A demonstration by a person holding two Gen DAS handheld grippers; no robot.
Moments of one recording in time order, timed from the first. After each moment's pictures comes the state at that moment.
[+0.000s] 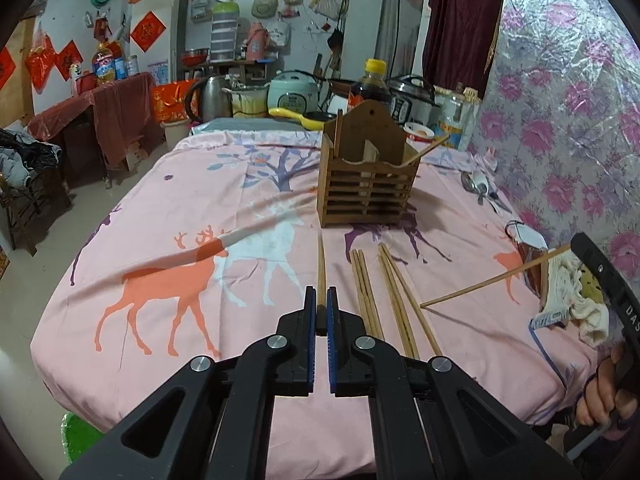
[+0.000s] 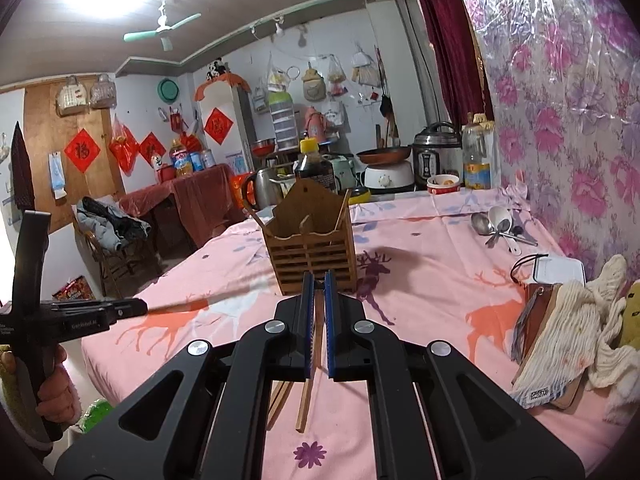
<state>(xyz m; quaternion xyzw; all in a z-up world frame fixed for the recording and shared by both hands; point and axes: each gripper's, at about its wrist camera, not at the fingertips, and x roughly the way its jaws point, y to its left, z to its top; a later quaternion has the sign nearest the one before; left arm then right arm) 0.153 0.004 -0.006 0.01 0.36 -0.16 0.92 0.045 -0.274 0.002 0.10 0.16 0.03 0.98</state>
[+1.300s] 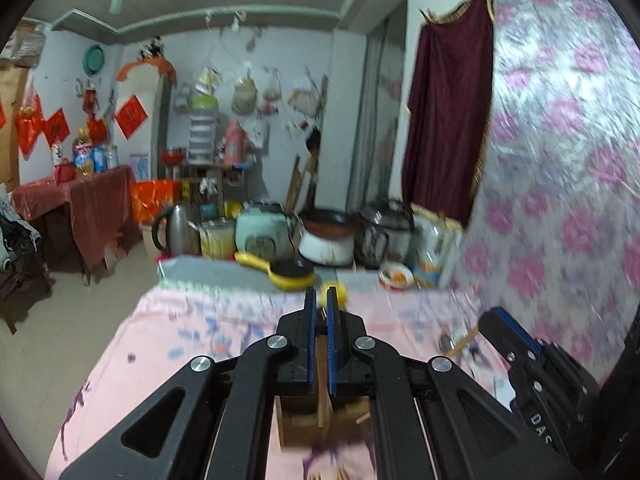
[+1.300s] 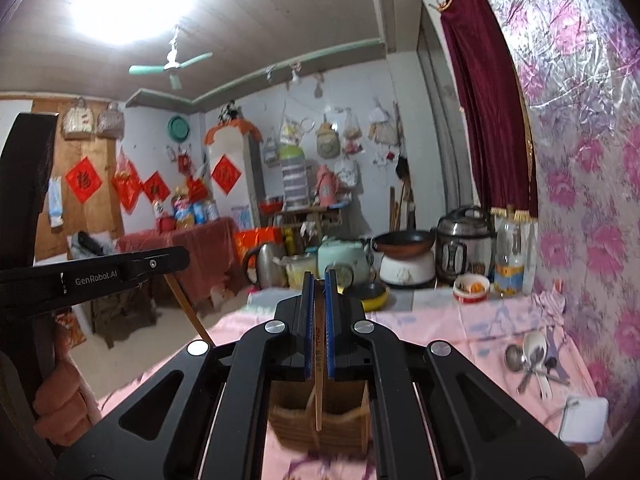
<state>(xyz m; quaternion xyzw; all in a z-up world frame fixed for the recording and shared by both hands) 0.308 -0.082 0.182 -0.03 0.18 -0.18 0.97 0.229 -0.273 0.136 0.08 0.06 0.03 0.99</state>
